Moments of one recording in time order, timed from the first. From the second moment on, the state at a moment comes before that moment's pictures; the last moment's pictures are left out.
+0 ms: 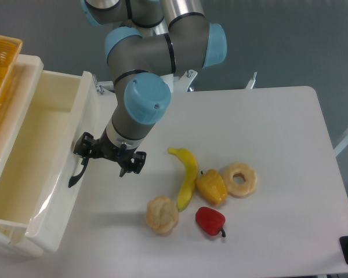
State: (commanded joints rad) arm 2.30 -1.90 -1.50 -1.38 1.15 0.43
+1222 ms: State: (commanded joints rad) arm 2.43 -1.91 -1.48 -1.35 1.19 0.55
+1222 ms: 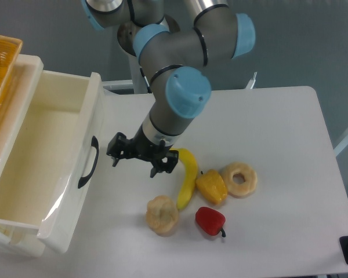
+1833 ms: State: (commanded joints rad) arm 2.55 -1.97 -1.48 -1.20 1.37 0.94
